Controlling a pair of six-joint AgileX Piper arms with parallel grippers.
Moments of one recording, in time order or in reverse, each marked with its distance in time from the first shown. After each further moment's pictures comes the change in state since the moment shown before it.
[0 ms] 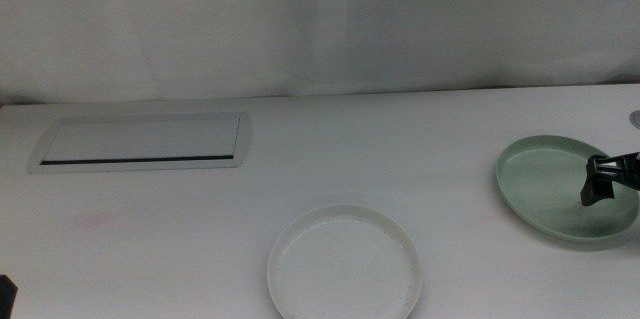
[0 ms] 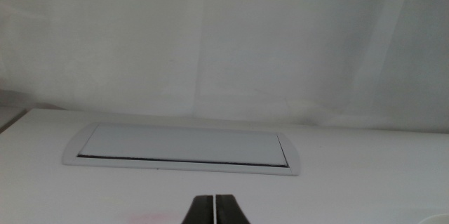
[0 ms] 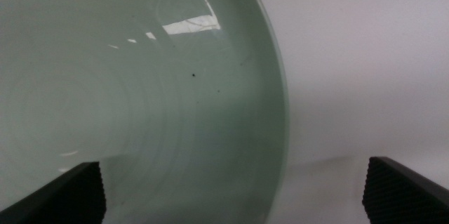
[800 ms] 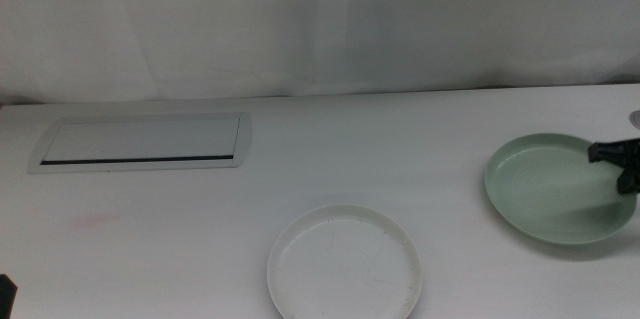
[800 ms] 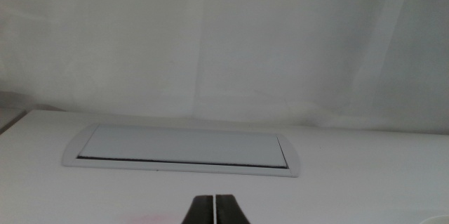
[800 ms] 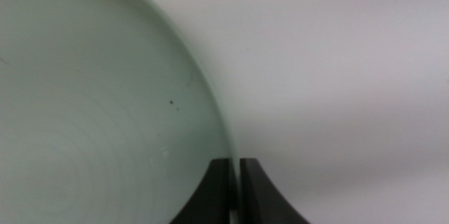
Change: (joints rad) left arm 0.000 0.000 0.000 0.000 -0.004 0.000; right arm -0.002 -0.021 -0.010 0.038 -0.029 0.007
